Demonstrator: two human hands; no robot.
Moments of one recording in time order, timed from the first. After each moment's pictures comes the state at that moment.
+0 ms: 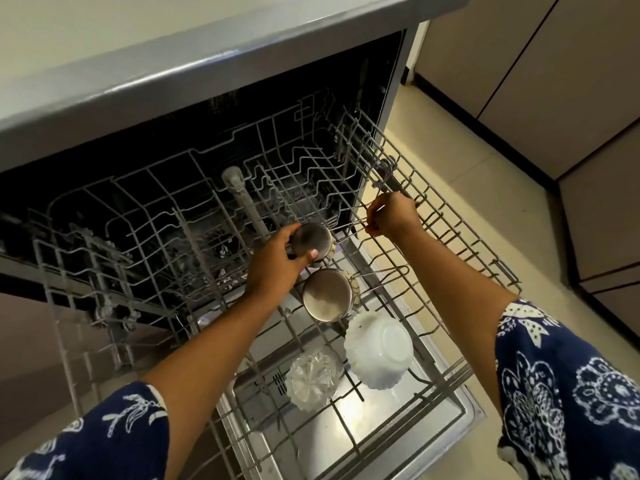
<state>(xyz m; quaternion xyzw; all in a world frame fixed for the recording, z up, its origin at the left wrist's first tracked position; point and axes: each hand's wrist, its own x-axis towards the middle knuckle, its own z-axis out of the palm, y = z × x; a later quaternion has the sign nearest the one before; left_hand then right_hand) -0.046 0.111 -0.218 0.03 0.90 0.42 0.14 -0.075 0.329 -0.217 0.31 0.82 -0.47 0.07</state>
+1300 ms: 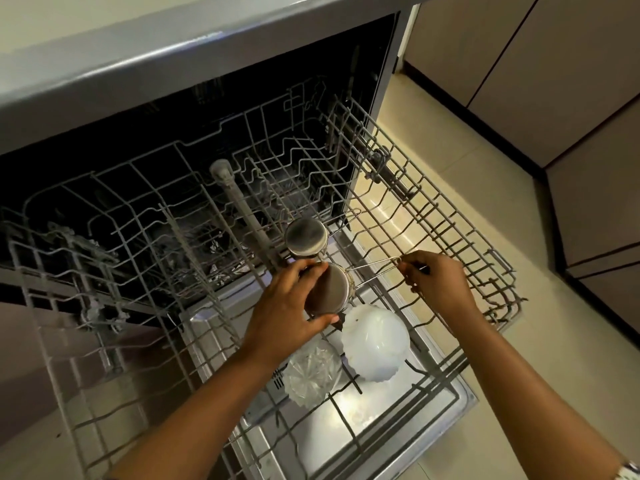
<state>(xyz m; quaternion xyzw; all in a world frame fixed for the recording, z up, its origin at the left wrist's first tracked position) 0.021 0.094 -0.227 0.28 0.91 0.30 0.09 0.059 0.350 -0.220 0.25 0.89 -0.38 0.05</state>
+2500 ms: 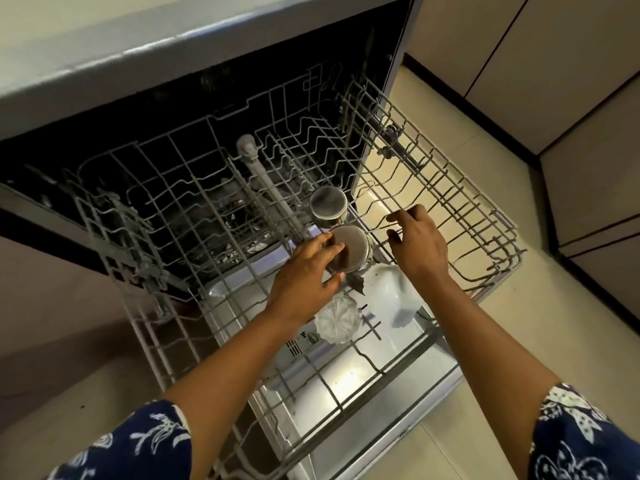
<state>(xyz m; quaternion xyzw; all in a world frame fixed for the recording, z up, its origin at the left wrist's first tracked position) 0.038 0.073 -0.215 0.28 0.91 0.29 0.12 0.060 0.274 -0.205 0.21 0.97 -0.13 -0.03</state>
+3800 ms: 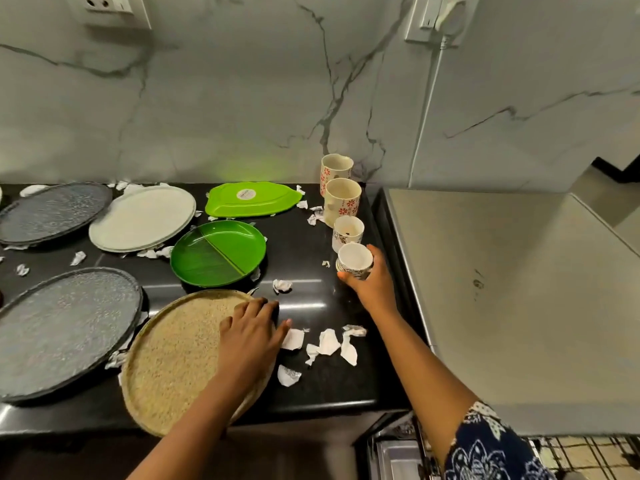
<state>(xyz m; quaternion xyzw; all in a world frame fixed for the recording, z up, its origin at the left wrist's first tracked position) -0.086 -0.480 0.050 -0.13 0.98 0.12 -0.06 -0.226 -0.288 0.068 -0.01 0.85 -0.53 0.00</state>
